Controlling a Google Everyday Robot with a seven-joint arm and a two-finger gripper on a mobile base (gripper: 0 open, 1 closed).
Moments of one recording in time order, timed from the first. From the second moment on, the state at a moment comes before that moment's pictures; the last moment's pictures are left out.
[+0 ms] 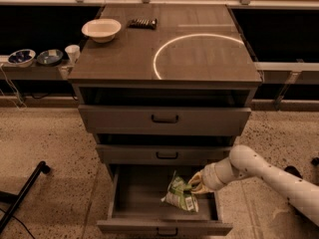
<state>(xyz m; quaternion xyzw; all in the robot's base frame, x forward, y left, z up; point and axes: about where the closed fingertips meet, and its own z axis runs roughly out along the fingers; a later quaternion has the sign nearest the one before) 0.511 -0.144 0.393 -0.73 0.58 0.21 0.27</state>
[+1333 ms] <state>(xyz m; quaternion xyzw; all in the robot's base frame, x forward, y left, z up) 0.520 -0.101 0.251 -0.58 0.68 0.29 0.34</state>
